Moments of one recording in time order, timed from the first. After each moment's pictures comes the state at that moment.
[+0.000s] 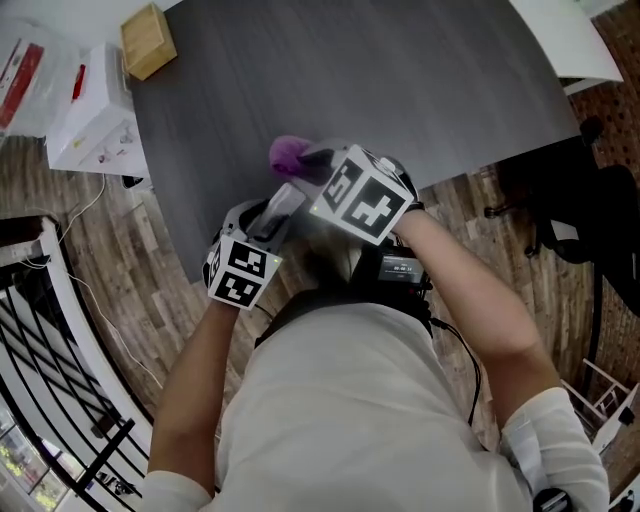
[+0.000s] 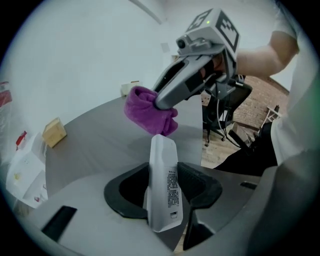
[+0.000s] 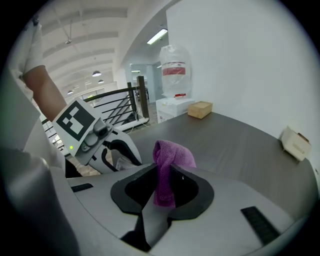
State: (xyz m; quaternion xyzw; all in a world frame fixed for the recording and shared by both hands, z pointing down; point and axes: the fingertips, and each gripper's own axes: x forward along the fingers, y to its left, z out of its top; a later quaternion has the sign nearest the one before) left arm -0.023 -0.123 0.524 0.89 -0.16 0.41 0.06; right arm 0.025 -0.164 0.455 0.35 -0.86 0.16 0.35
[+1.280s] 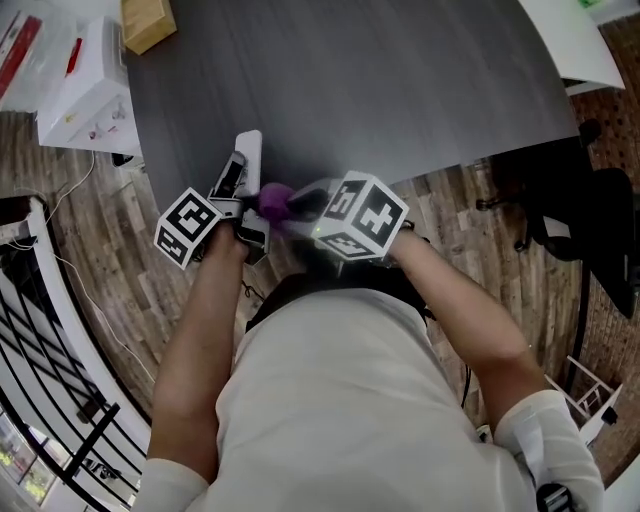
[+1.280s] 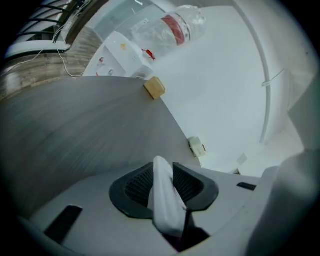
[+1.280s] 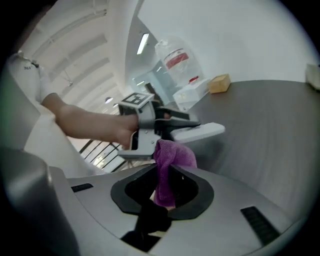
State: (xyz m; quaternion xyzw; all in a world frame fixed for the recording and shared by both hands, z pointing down) left arm -0.075 -0.212 0.513 0.70 -0.43 -0.03 0.57; right arm -0.039 -0.081 0.483 0.22 -0.88 0.33 0.27
